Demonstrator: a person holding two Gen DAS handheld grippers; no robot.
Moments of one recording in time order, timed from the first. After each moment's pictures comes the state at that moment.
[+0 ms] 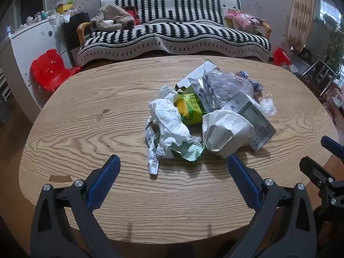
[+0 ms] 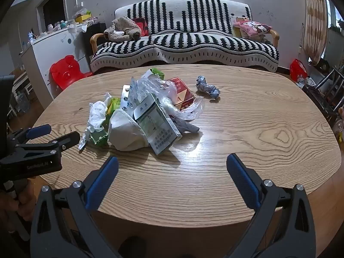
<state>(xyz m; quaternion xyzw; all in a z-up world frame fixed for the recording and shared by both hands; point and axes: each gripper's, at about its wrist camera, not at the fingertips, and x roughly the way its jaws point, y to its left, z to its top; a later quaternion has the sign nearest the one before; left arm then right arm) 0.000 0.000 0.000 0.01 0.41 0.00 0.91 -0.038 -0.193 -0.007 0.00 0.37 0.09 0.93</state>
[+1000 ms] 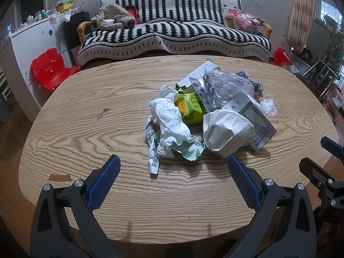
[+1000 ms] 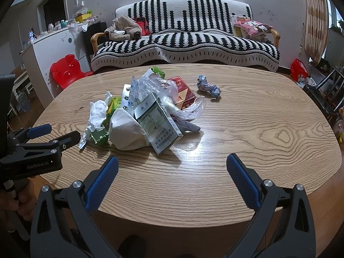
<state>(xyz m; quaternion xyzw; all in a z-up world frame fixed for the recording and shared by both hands) 0.001 0.001 -0.004 0.00 0.41 0.00 0.91 -0.038 -0.192 -0.008 0.01 0.37 0.09 0.92</state>
